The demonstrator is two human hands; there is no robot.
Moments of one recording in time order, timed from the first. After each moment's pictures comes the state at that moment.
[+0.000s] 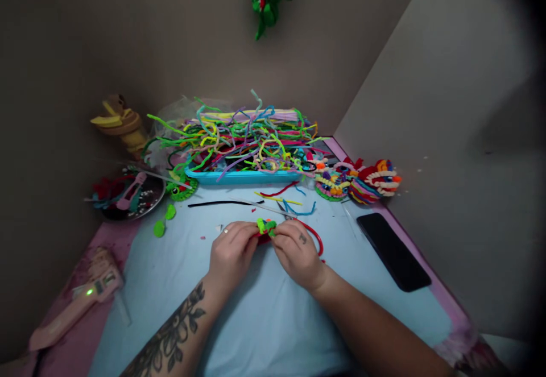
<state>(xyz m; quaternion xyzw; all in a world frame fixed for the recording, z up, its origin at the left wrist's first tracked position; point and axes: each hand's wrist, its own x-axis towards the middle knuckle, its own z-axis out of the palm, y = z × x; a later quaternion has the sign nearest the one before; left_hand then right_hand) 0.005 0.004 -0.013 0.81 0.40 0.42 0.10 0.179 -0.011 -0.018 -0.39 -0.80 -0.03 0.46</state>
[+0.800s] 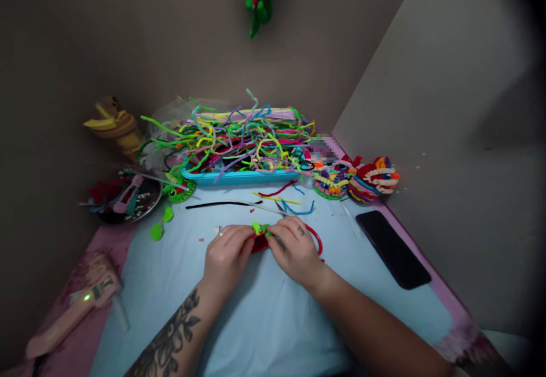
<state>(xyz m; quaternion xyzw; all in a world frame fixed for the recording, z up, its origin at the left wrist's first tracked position) -0.001 0.003 -0.011 0.81 0.41 0.41 0.08 0.177 -0.008 -0.017 -0.45 -0.77 0.00 0.45</state>
